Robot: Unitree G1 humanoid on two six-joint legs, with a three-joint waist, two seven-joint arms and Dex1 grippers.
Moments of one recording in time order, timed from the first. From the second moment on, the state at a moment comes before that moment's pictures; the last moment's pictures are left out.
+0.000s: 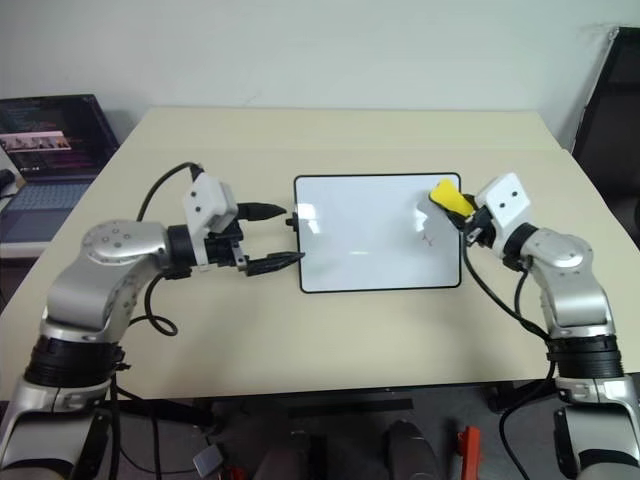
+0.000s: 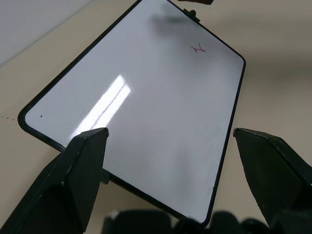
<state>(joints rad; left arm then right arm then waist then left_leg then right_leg) -0.58 0.73 -0.03 -0.12 -0.35 0.47 -0.99 -0.57 -0.61 -0.03 0.14 0.10 0.24 0.64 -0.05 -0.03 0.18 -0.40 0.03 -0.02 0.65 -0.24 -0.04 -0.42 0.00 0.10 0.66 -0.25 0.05</state>
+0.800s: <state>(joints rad) -0.57 0.72 -0.04 -0.12 -0.35 0.47 -1.00 -0.40 -0.58 0.21 0.07 0.02 0.24 0.86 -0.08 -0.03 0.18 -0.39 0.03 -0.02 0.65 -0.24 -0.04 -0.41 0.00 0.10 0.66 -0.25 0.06</state>
